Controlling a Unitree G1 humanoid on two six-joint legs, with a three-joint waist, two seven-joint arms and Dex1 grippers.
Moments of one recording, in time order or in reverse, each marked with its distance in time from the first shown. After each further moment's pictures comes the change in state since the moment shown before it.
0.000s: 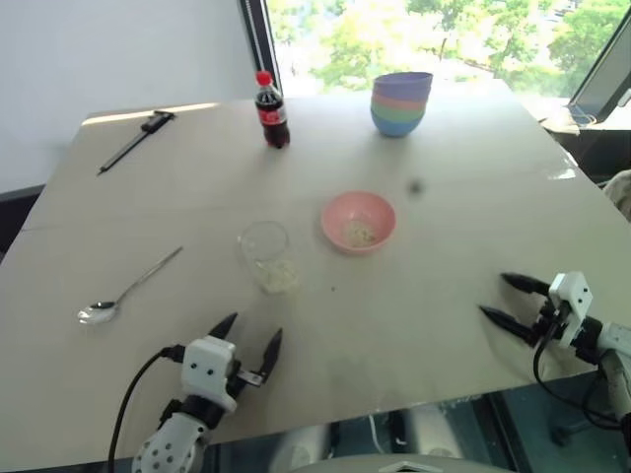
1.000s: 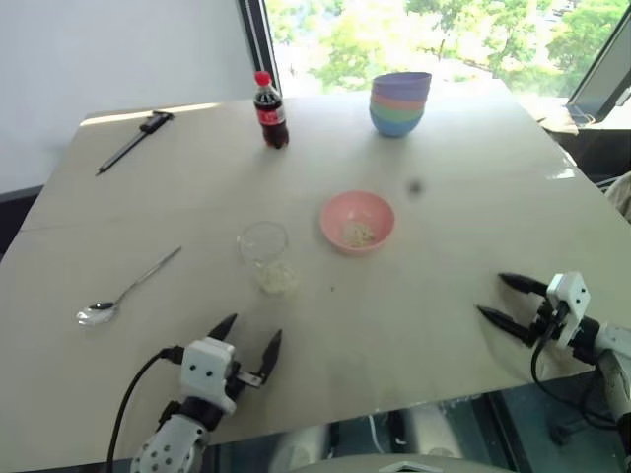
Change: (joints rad) left arm 0.012 0.000 0.007 0.000 -0.012 -0.006 -0.008; right arm 0.001 0.014 0.002 -0.015 0.001 0.007 0.001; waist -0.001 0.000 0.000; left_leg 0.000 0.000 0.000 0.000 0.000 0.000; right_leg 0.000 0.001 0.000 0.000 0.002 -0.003
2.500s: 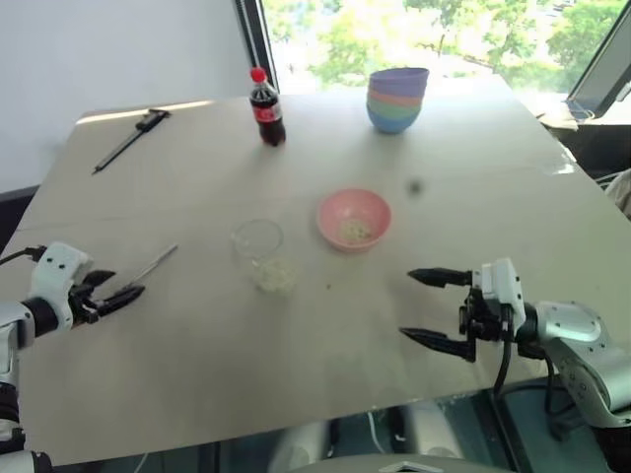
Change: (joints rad) left arm -0.784 0.742 0.223 1.148 -0.096 0.202 -0.658; right arm 0.027 0.011 0.244 -0.777 0.151 0.436 -0.108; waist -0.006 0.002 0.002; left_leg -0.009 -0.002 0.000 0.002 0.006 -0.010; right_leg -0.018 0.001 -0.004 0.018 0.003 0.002
